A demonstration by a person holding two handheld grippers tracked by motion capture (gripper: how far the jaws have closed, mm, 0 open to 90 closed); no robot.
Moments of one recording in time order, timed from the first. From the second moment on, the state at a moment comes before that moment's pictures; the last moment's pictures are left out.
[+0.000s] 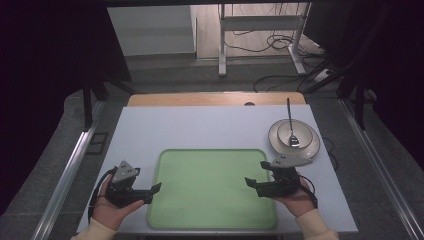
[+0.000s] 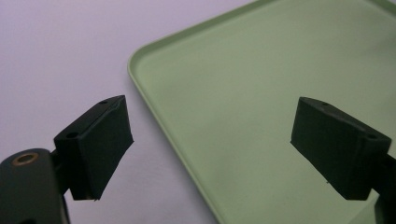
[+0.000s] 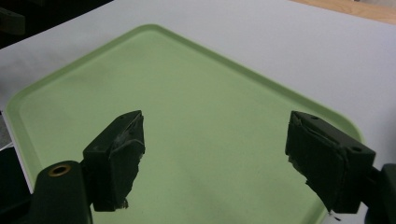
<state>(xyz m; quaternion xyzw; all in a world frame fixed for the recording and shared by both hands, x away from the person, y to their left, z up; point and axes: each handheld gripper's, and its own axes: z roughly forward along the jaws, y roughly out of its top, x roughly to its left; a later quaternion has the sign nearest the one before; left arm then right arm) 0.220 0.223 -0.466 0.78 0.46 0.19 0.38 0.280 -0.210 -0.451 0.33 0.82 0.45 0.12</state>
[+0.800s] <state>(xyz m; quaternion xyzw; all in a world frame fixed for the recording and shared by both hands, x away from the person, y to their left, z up) 0.220 0.222 -0.466 0.78 0.46 0.19 0.37 0.285 -0.210 -0.451 0.34 0.83 0.43 0.12</state>
